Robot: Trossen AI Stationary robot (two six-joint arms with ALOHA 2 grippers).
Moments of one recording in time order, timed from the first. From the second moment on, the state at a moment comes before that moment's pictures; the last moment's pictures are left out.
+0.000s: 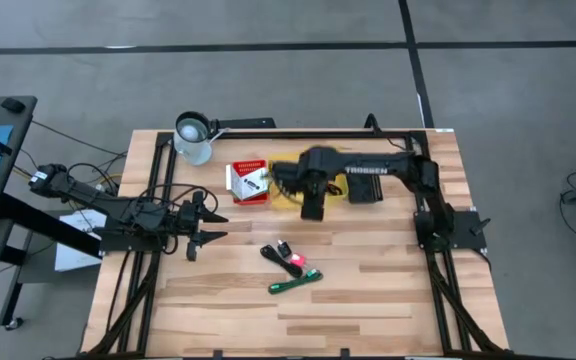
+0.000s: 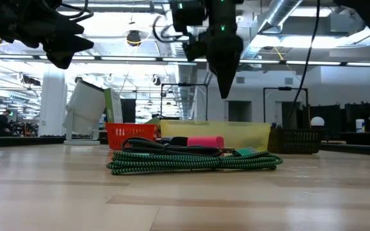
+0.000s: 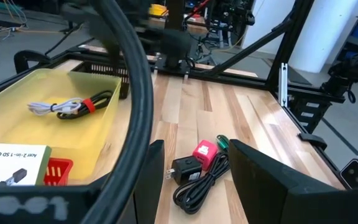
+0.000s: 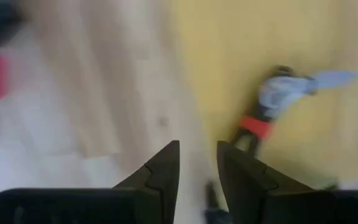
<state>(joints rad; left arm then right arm) -0.35 0.52 0.21 0.16 -0.35 -0.23 -0.10 2.08 1.91 -1.40 0.09 -0.03</state>
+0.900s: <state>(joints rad) -0.35 0.52 0.21 0.16 -0.35 -0.23 0.31 2.08 1.68 -1.05 0.08 0.09</state>
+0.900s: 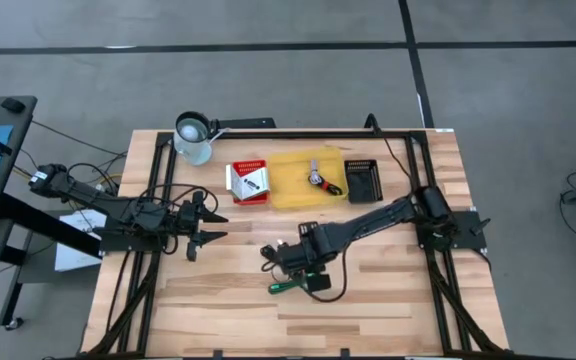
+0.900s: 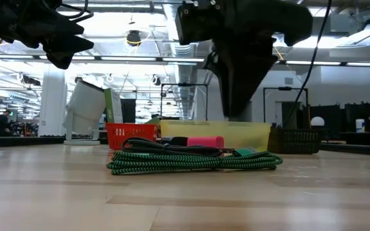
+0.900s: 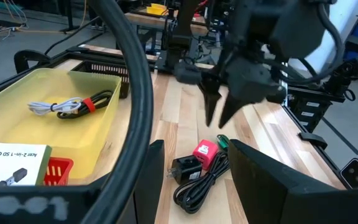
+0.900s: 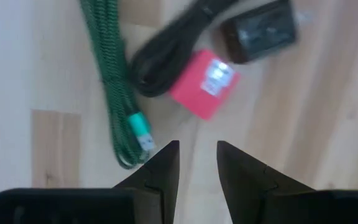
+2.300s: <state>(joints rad) -0.35 0.52 0.21 0.16 -0.35 -0.23 0.35 2.08 1.65 -0.95 0.05 0.27</state>
